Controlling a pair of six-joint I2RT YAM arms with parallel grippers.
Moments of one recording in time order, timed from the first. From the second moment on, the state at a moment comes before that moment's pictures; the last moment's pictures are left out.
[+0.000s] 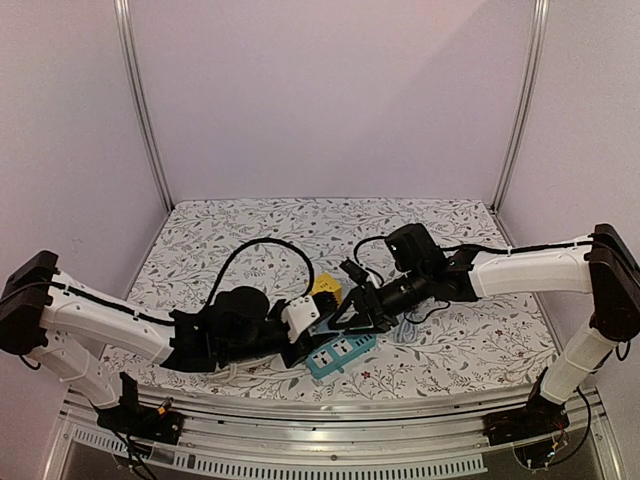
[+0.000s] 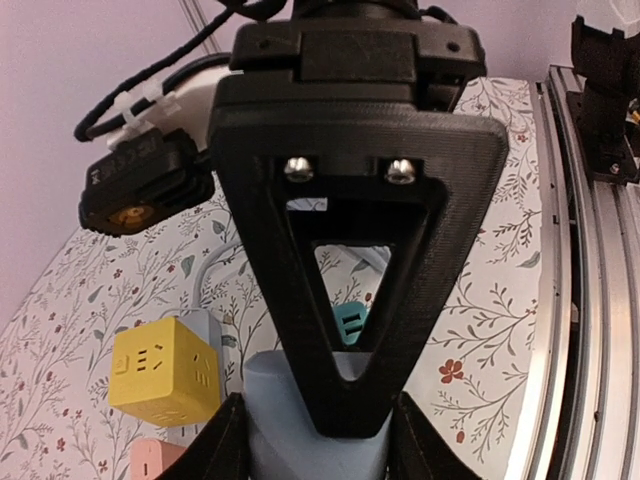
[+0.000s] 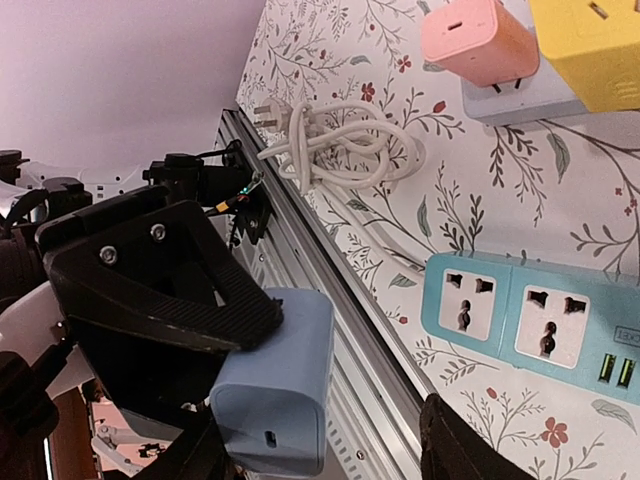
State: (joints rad) left arm -1.23 1.44 0.63 0.44 -0.21 0.21; right arm 0.86 1.63 0.99 -0.11 -0.77 0.76
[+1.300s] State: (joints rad) left arm -1.30 1.57 0.74 0.38 -0.34 0.22; right arm 0.90 1.68 1.03 -0.16 -0.71 0.75
